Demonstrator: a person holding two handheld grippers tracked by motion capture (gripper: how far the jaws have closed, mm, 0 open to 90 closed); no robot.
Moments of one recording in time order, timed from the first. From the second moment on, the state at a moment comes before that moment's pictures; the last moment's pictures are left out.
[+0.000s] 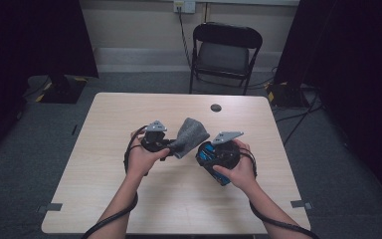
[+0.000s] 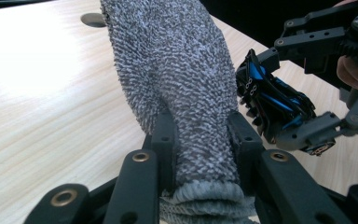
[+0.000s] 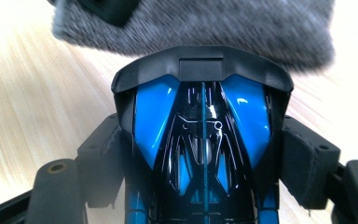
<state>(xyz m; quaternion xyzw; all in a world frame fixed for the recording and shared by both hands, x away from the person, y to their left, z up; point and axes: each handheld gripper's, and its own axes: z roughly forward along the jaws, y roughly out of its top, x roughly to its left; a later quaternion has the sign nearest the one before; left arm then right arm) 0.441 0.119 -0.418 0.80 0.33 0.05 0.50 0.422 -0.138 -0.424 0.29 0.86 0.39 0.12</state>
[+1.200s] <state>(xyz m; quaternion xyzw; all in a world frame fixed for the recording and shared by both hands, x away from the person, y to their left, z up) 0.431 0.116 -0.424 0.81 0.30 0.02 0.50 0.447 -0.157 -0.422 0.33 0.86 0.37 0.14</state>
